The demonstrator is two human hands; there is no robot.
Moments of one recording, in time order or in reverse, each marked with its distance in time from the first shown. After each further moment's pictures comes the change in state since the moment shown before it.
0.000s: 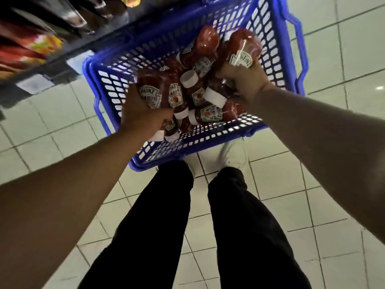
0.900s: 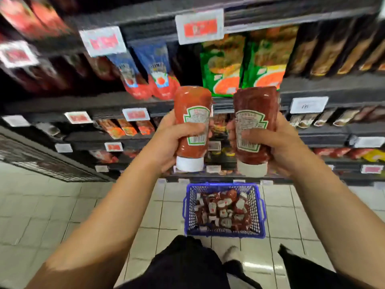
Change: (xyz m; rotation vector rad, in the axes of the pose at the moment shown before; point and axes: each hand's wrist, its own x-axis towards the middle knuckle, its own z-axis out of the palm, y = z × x) left_hand -0.436 0.424 -0.414 -0.835 -0.241 0.611; right_hand -0.581 -0.433 0.094 -0.087 -0.740 -0.615
